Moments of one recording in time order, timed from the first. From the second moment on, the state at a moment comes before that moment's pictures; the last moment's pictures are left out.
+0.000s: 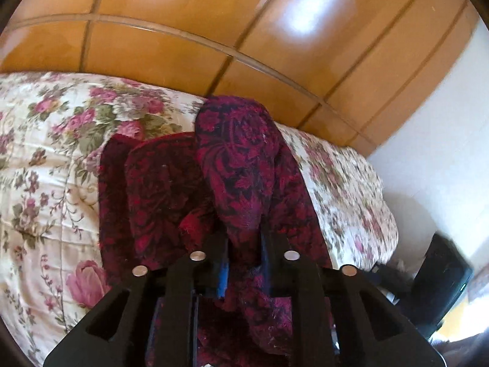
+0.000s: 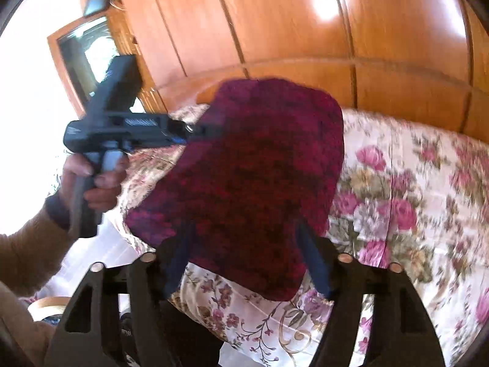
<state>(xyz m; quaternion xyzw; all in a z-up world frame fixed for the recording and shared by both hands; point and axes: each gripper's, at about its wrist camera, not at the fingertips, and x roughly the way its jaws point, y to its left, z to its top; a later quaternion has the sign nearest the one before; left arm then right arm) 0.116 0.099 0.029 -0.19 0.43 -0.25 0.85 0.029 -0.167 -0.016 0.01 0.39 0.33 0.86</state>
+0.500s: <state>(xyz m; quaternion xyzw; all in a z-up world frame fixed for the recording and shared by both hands) 0.111 0.149 -0.015 -0.31 0.46 -0.22 0.80 0.021 -0.130 -0.043 -0.04 0.38 0.31 0.87</state>
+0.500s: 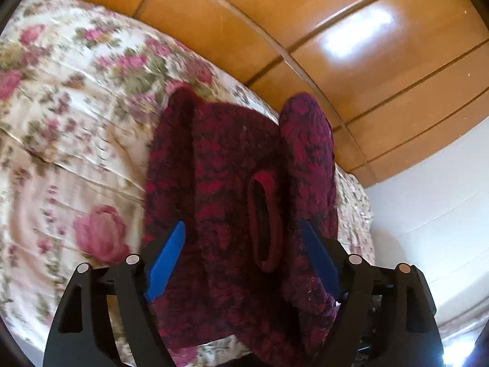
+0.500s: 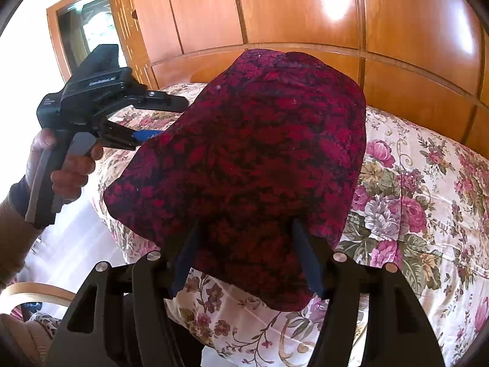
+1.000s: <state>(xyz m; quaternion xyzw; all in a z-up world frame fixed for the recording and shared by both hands) 0.114 0.143 0.006 -0.35 0.43 -0.27 0.79 0.007 -0.113 -0.043 -0.09 0.36 0.31 0.87</state>
